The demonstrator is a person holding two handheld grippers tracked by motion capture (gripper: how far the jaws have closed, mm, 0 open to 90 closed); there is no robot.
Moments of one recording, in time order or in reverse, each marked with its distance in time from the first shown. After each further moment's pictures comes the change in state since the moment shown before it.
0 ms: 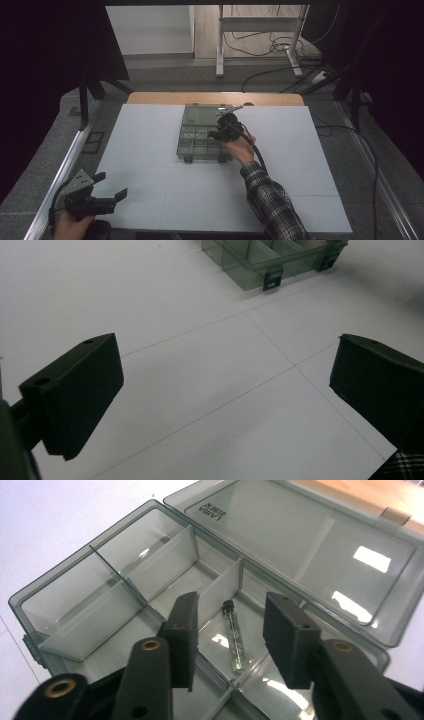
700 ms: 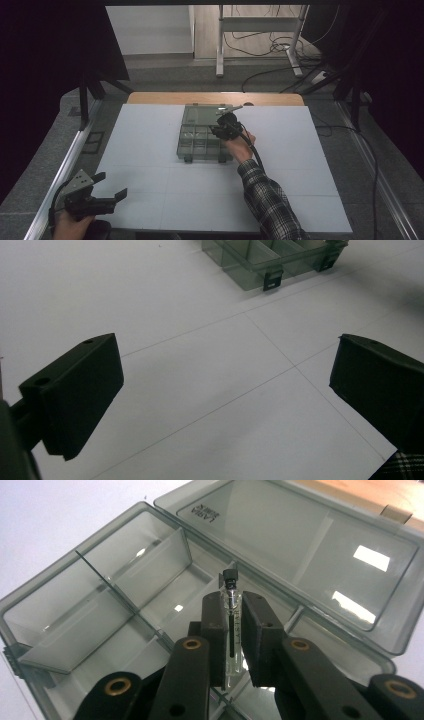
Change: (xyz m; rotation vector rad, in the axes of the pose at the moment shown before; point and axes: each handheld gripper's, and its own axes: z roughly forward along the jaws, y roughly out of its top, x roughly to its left) left arm 0.000 0.000 0.000 0.001 -0.001 0.002; right arm -0.005 -0.001 0.010 -0.005 0.000 0.022
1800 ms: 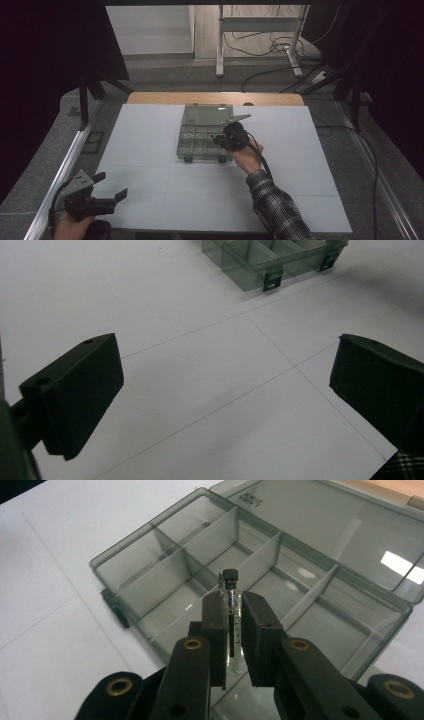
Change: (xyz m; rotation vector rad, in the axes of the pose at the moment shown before) left arm -0.001 0.000 0.000 -0.006 0.005 0.006; right arm 0.019 -0.021 -0.045 -0.018 0.083 -0.029
